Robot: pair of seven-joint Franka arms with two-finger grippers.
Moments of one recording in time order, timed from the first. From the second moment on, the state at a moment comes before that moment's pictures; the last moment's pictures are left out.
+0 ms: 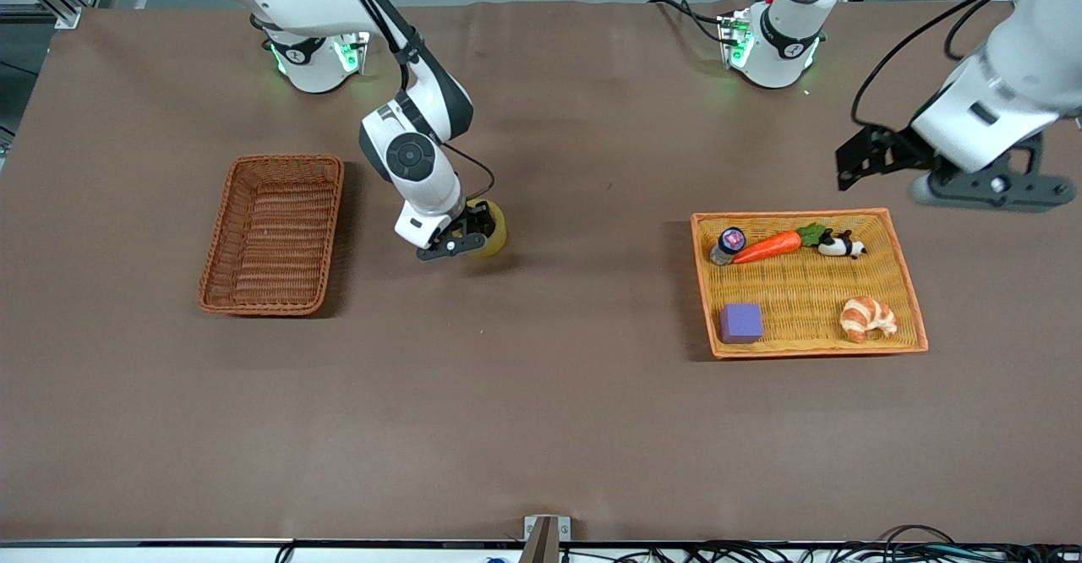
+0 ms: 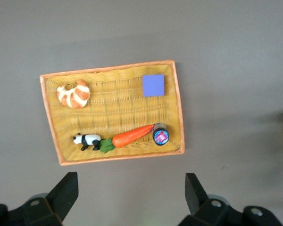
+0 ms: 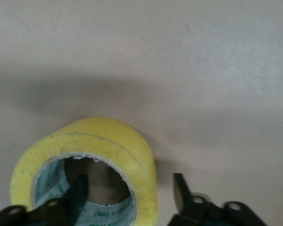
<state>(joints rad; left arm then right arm) -0.05 0.03 -0.16 -1.50 0.00 1.53 -0.11 0.60 0.45 0.06 -2.11 0.09 2.52 0.36</state>
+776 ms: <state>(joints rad) -0.05 -0.02 -0.10 -1.63 0.00 1.58 -0.02 0.57 0.36 -0.02 -2.01 0.08 2.27 0.41</state>
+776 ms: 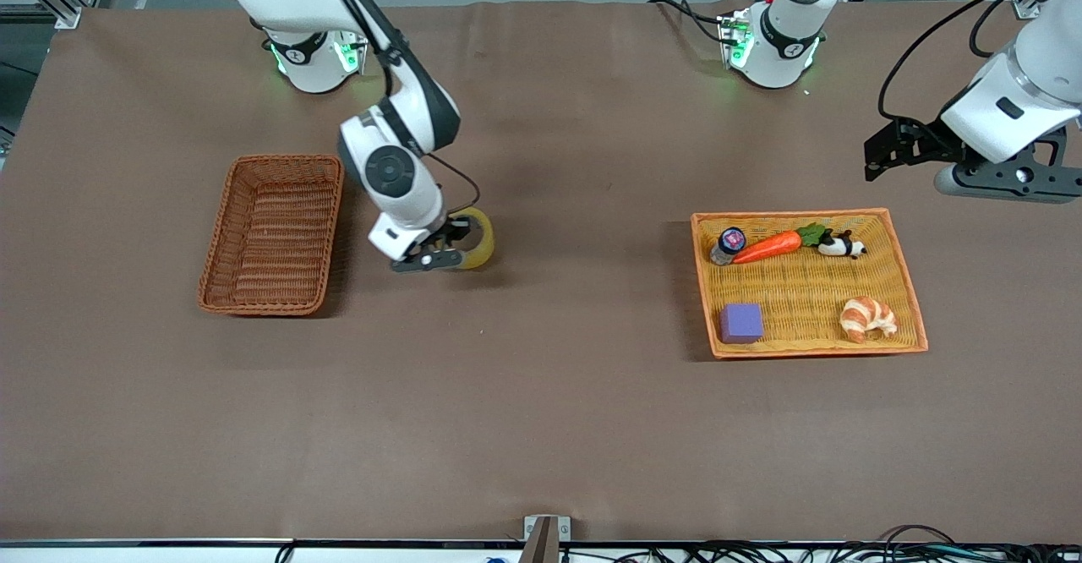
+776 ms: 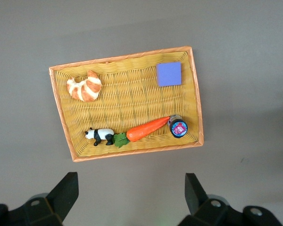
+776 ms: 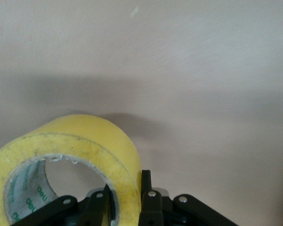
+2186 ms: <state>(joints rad) -0.05 0.00 -0.10 -1.63 0.00 1.59 -0.02 -0.06 0.10 -0.04 -2.46 -0.03 2.47 0.01</state>
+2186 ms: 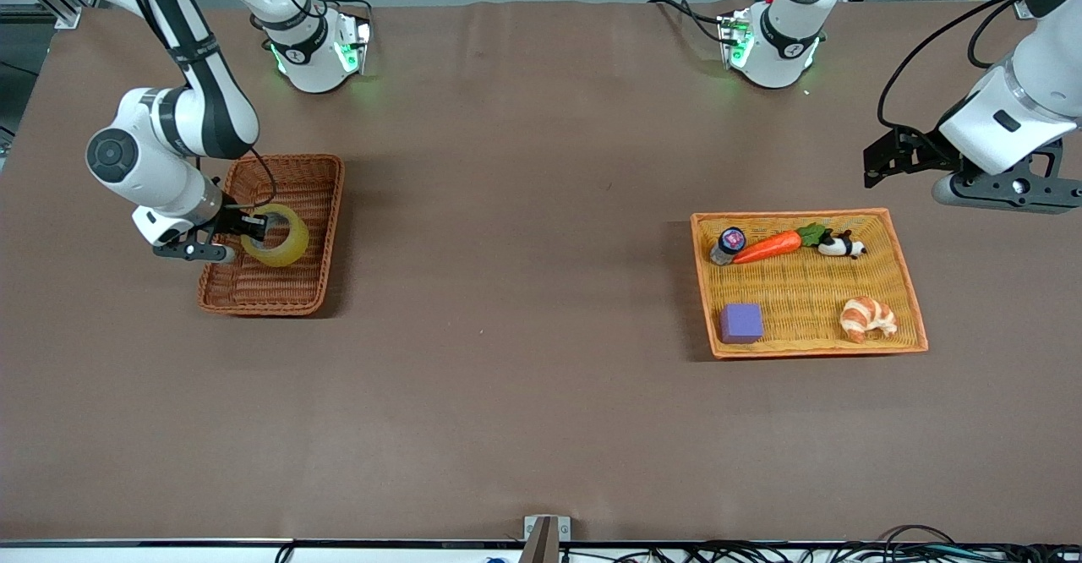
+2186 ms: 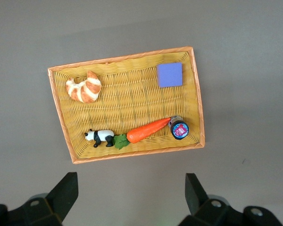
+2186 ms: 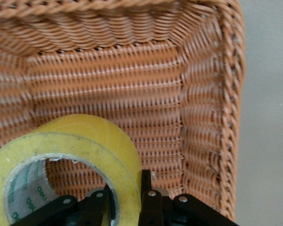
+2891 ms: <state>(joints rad) -0.05 0.00 -0.10 -1.63 0.00 1.59 -0.02 -0.08 0.15 -0.03 -2.53 -0.03 2.60 -0.01</state>
